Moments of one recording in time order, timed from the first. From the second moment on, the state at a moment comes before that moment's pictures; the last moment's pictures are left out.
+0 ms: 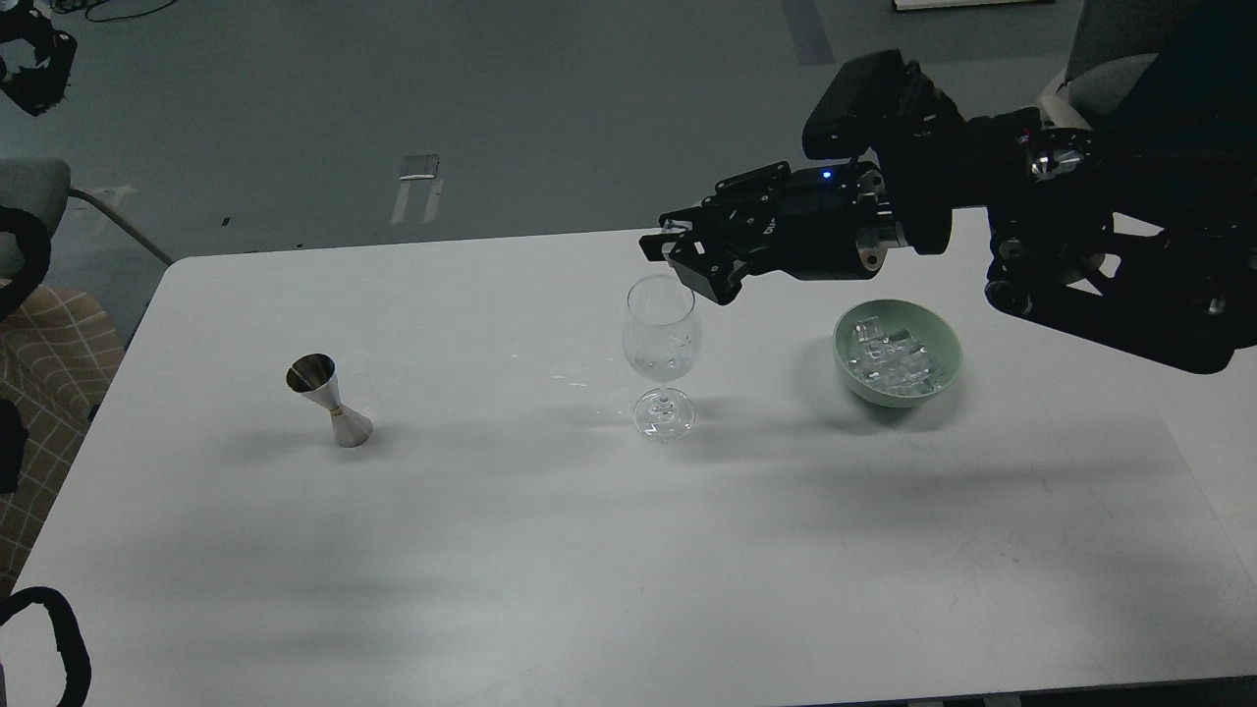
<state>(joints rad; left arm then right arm) -0.56 0.43 -1.77 -1.25 0.52 -0.08 0.11 1.39 -0.51 0.00 1.34 -1.62 0.19 0.27</state>
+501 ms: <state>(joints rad) -0.56 0.42 -1.77 -1.25 0.52 -0.08 0.11 1.53 -0.46 -0.07 1.29 -1.57 0.33 0.28</state>
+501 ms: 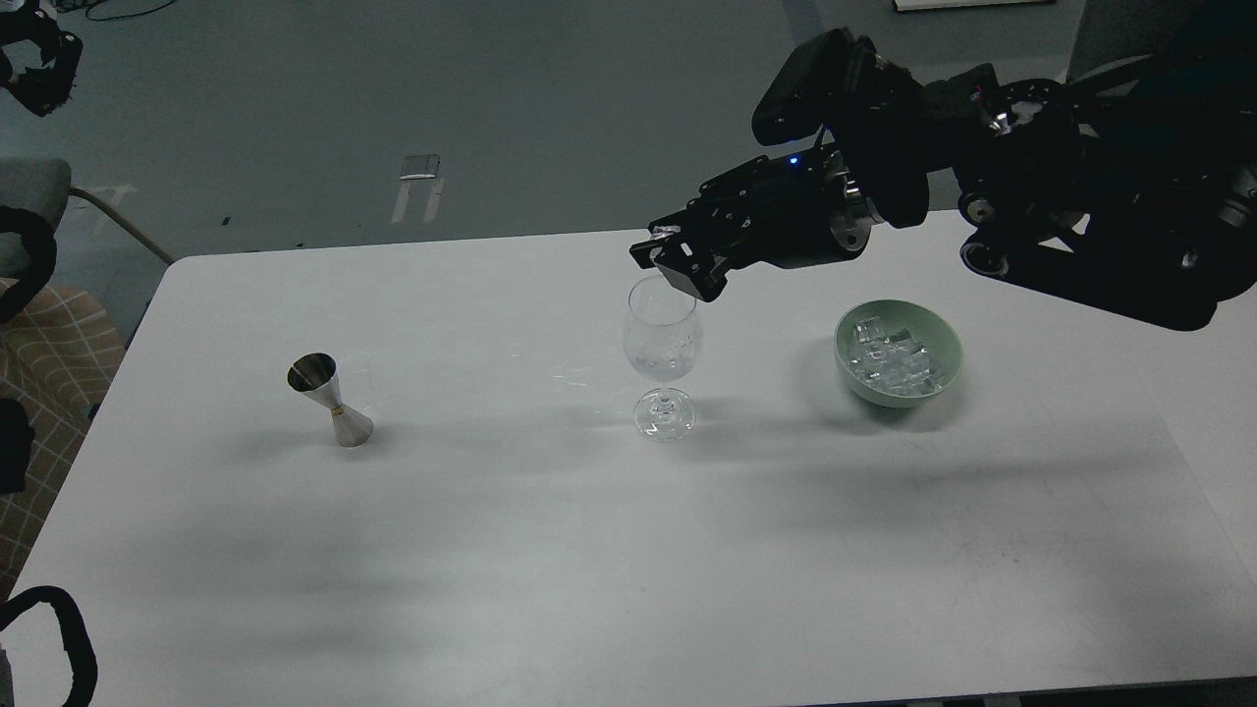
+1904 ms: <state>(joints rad) -0.56 0.42 -1.78 -1.25 0.48 -0.08 0.10 1.54 -0.38 -0.17 1.21 -1.54 0.36 0.28</state>
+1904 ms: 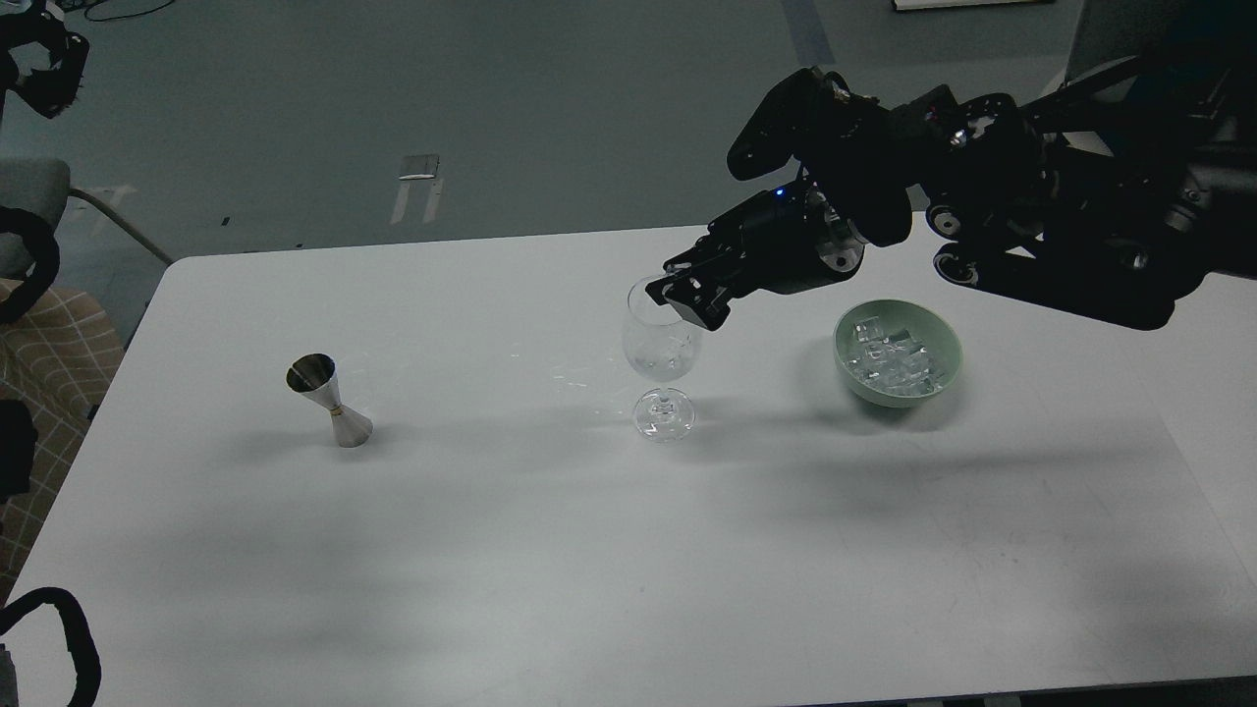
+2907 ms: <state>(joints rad) -0.57 0.43 -1.77 -1.24 0.48 -0.08 0.10 1.58 -0.39 -0.07 1.12 -1.40 0.30 0.27</state>
